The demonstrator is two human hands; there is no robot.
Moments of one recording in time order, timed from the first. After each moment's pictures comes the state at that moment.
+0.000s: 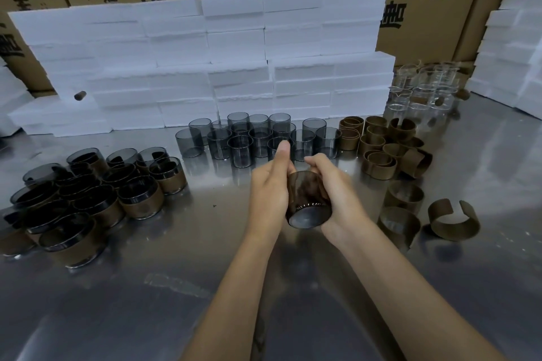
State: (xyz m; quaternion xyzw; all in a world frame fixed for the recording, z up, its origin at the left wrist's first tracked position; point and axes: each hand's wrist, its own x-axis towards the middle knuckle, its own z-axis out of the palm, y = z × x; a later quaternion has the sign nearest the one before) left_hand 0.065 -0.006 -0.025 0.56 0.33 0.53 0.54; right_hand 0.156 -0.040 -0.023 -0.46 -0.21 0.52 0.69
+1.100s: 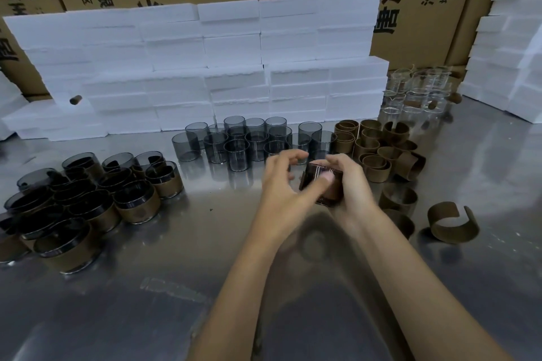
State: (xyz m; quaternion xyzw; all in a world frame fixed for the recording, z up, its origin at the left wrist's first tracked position) left_hand 0.069 -0.014 -0.028 0.70 0.34 0.45 0.44; right_hand 0.191 -0.033 -0.025 -0.49 -0.24 0.48 0.69
